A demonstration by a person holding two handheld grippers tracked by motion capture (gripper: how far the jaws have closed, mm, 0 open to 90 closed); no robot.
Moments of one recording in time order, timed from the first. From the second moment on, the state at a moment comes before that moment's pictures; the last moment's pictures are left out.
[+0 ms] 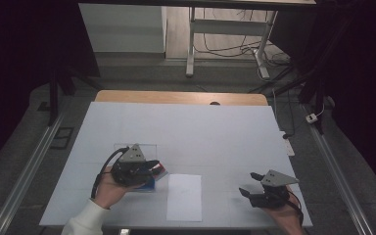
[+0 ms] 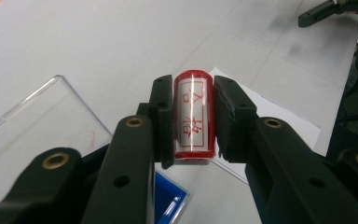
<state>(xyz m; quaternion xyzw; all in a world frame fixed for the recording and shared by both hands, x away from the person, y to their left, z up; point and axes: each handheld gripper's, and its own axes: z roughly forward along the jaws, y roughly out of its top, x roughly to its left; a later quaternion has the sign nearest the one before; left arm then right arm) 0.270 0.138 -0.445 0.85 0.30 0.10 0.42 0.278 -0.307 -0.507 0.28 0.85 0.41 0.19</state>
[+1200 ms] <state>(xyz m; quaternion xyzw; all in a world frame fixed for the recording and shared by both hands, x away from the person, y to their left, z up) 0.271 0.087 -0.457 0.88 0.25 0.08 0.40 0.279 -0.306 -0.509 0.28 0.85 0.40 0.19</state>
